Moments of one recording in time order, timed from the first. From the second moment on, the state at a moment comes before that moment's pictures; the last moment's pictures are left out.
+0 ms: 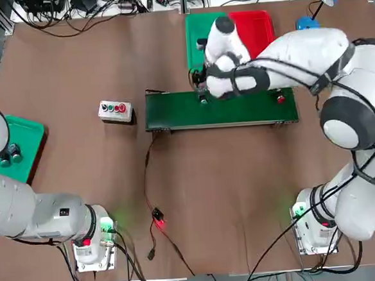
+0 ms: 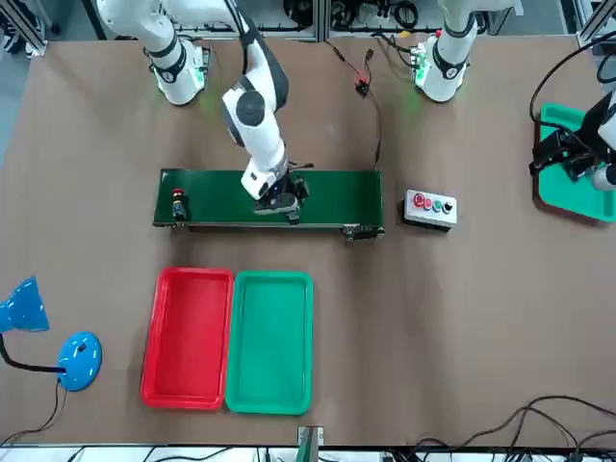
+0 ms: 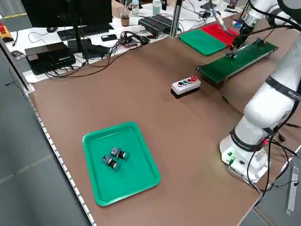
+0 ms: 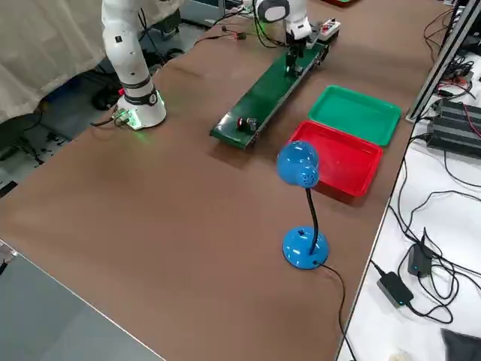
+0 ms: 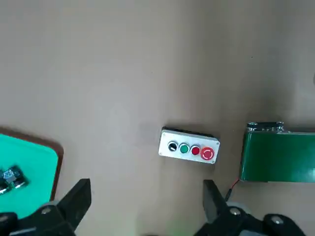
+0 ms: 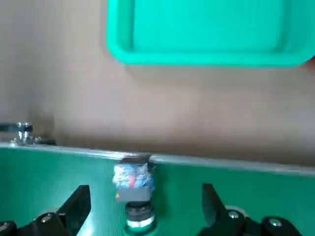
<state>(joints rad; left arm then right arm) -0.04 0.02 0.02 -1.54 -0.02 1.52 -0.03 0.85 0.36 -0.14 -1.95 0.17 2.47 0.56</state>
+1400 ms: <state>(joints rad) -0.04 0.02 0.03 -1.54 -0.02 1.52 -0.03 0.53 0.11 -0.50 -1.38 0.11 1.51 0.03</state>
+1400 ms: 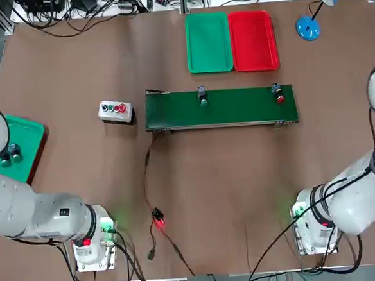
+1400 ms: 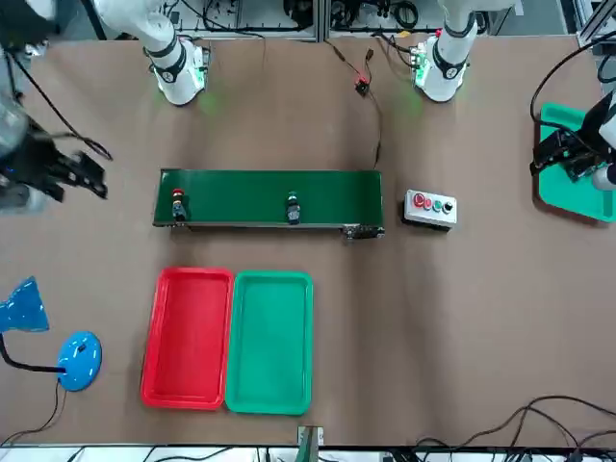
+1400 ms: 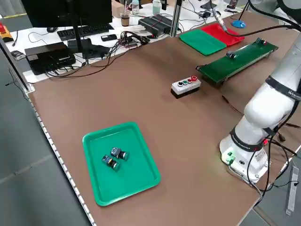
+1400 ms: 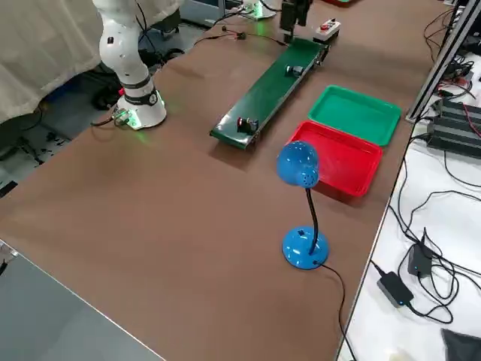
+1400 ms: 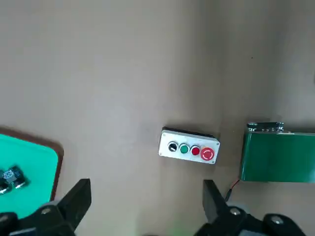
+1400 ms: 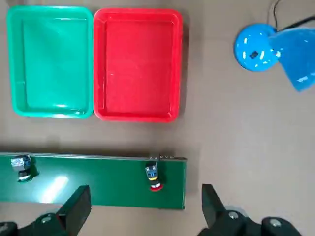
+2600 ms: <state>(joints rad) -0.04 0.02 0.03 -1.54 -0.02 1.52 -0.03 0.10 0.04 -0.07 -1.41 0.03 1.49 0.06</state>
